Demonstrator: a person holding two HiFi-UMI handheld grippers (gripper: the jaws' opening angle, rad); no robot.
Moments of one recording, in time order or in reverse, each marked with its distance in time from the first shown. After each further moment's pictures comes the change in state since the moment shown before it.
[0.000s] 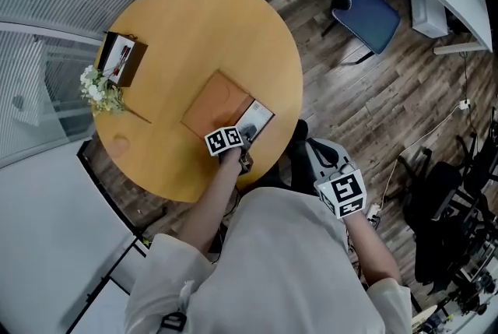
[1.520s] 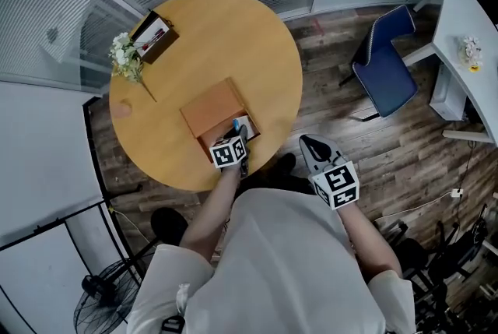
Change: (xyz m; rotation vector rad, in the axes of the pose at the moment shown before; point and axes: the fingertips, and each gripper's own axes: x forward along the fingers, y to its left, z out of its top) left arm -0.045 -0.101 0.044 0.153 -0.543 0.195; right arm -0.002 -0.088 0.055 -0.205 -0.047 0.315
